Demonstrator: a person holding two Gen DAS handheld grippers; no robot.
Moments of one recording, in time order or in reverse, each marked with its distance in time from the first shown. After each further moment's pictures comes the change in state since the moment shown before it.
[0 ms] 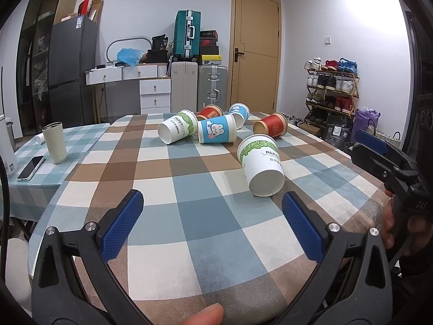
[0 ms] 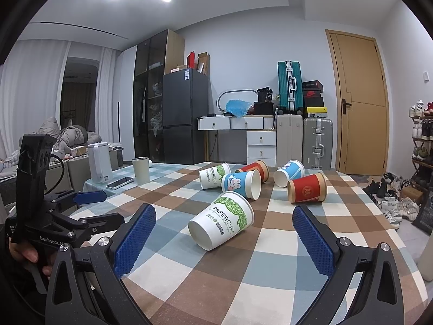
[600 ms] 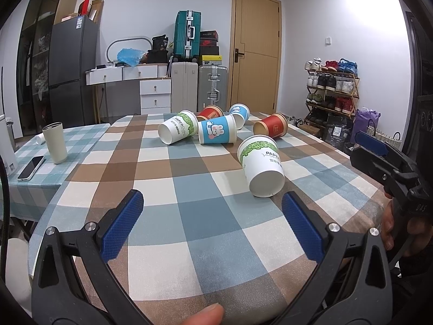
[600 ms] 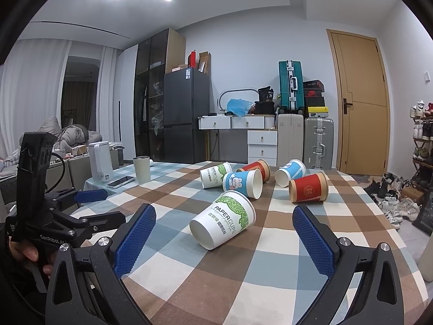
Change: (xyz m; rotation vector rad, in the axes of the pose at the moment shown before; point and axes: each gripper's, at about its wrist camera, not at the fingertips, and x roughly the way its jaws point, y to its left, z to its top) left arm 0.000 0.000 0.000 0.000 0.001 -0.001; right arm 0.000 0.003 -0.001 -0.005 0.001 0.000
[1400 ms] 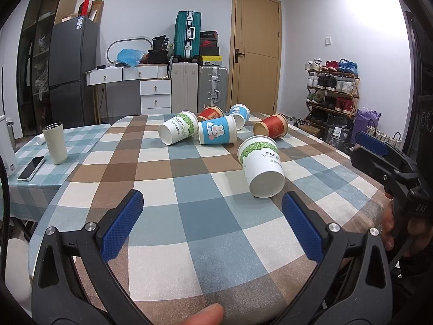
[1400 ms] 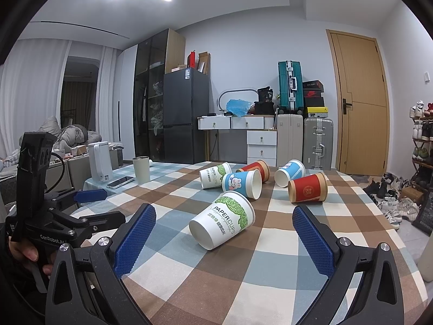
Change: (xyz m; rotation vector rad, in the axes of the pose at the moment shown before) left arm 0.000 0.000 0.000 -0.001 -0.001 -0.001; right arm 0.002 0.000 -0.001 0.000 0.001 -0.002
